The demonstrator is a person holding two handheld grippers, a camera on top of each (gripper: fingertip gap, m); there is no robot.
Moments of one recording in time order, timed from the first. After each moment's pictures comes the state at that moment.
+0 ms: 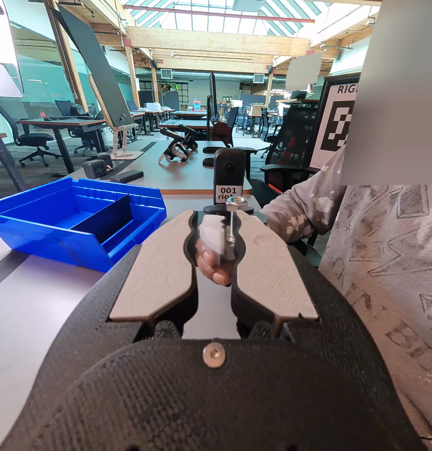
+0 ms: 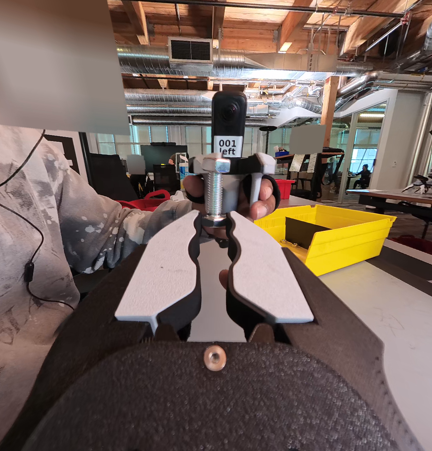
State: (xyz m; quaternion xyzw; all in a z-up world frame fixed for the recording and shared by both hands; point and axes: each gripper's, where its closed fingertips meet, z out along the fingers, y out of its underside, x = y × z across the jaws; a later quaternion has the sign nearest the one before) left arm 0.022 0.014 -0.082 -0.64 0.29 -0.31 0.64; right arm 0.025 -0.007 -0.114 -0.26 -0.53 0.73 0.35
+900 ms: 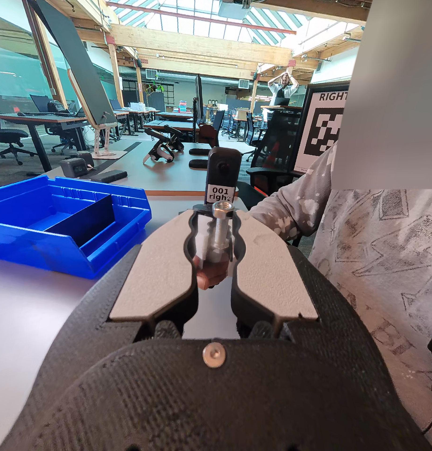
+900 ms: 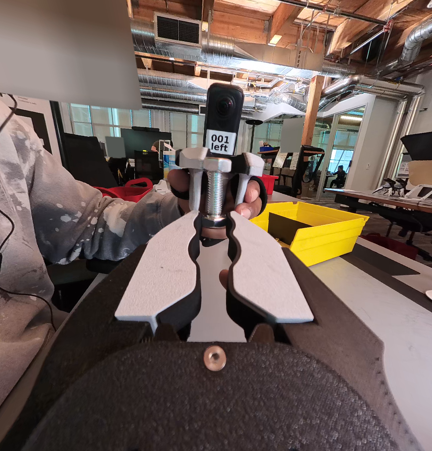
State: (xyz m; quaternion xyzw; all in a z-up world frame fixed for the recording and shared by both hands) left arm 0.032 0.010 -0.085 -0.63 0.29 -0.35 0.63; right arm 0.019 -0.003 -0.118 -0.26 -0.55 0.70 0.39
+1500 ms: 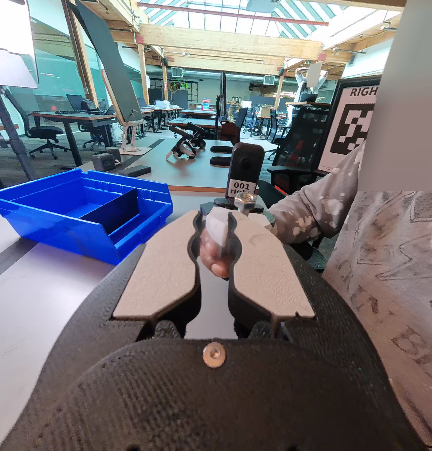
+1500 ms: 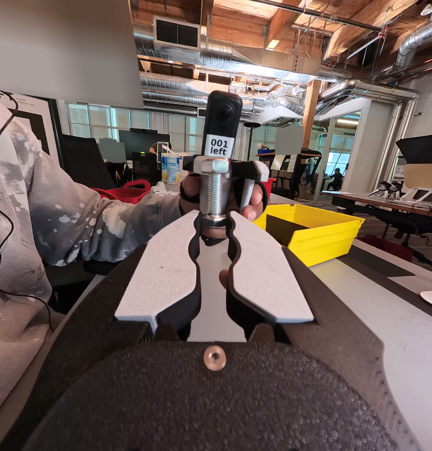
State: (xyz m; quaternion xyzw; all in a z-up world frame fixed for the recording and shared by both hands) left arm 0.014 0.018 -0.088 -0.65 0.26 -0.31 0.64; right arm 0.021 -0.001 -0.116 -0.26 -0.54 0.70 0.39
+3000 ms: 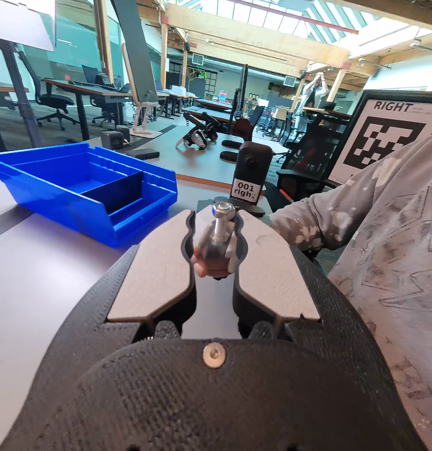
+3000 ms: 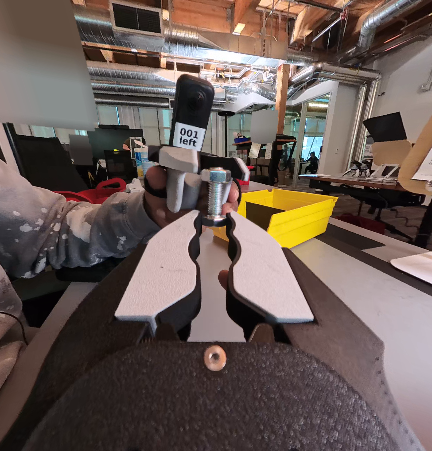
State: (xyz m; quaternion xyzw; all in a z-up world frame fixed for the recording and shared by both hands) left arm 0.014 0.031 -0.098 -0.68 0.20 -0.32 0.62; right arm 0.006 0.020 -0.126 -0.32 -0.53 0.68 0.41
